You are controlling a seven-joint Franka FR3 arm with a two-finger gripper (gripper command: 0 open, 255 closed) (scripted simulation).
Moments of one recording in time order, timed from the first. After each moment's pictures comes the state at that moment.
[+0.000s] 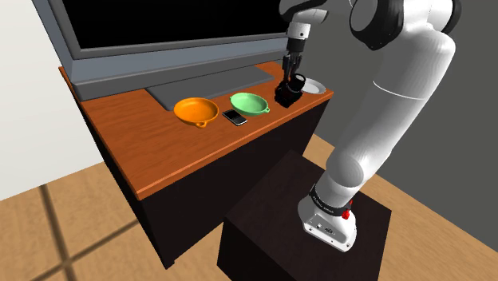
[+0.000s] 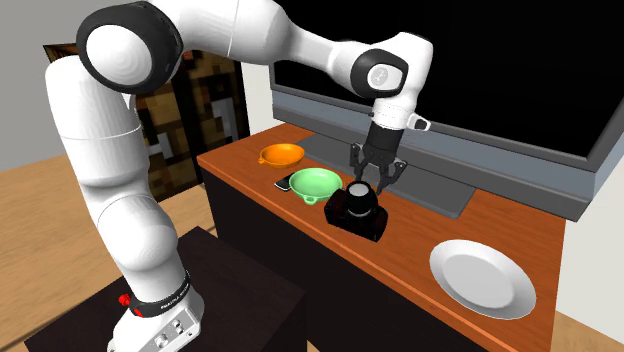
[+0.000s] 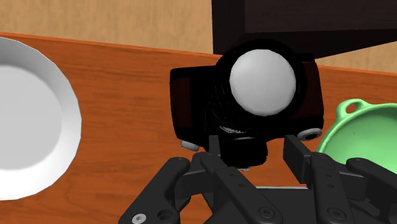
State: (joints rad) arm -0.18 0.09 -0.52 -1.84 0.04 1.73 -0.69
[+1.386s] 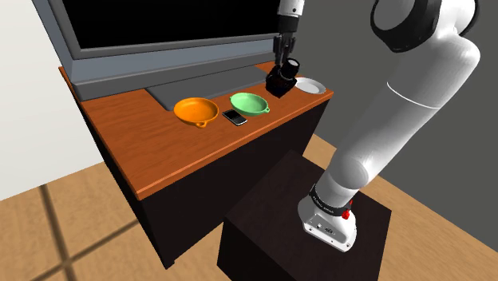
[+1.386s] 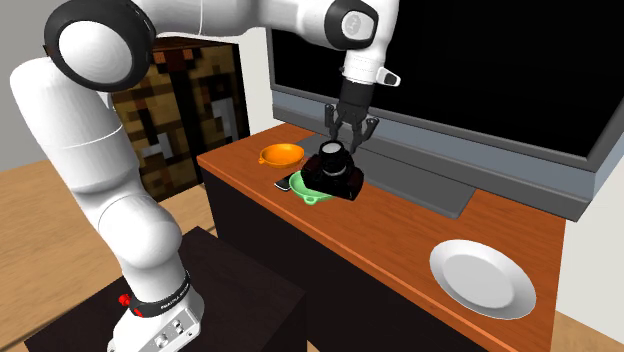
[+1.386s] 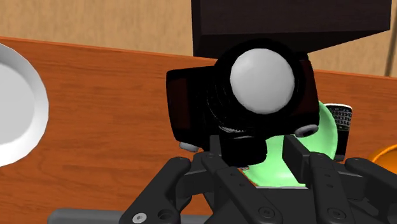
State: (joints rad) arm -0.08 -0.05 -0.43 -1.78 0.01 1.55 -0.50
